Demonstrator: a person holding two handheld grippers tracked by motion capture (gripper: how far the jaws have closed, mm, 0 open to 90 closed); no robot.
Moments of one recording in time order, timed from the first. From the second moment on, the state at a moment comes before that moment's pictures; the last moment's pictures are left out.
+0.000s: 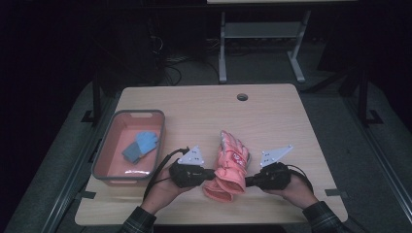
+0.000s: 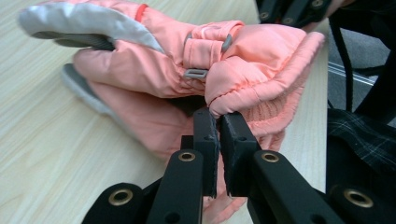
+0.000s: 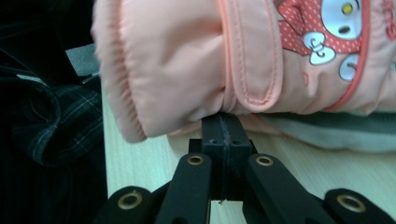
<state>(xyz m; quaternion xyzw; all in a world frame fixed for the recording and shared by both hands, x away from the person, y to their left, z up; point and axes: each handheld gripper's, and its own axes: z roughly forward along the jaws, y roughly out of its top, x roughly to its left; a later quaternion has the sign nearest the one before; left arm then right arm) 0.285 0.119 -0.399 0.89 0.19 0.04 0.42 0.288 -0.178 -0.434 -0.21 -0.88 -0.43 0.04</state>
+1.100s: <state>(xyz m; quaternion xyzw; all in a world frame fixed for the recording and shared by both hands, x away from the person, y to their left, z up) 0.321 0.138 -0.380 0.85 0.26 0.04 0.44 0.347 -0.162 -0.395 -0.25 -0.85 -0.47 -0.04</state>
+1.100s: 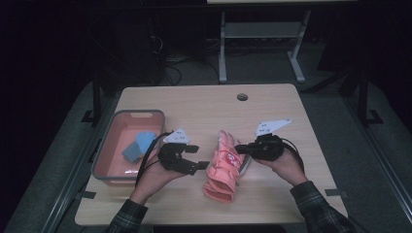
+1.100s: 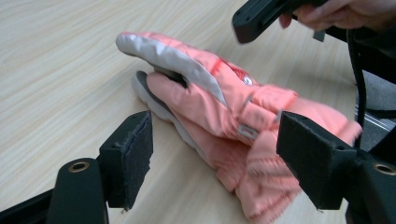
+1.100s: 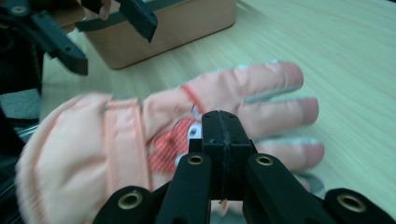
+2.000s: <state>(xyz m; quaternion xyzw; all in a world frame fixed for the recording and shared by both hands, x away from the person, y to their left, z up) 0.355 0.105 -0.404 0.86 0.29 0.02 0.41 0.356 -0.140 -0.441 -0.26 -0.88 -0.39 -0.02</state>
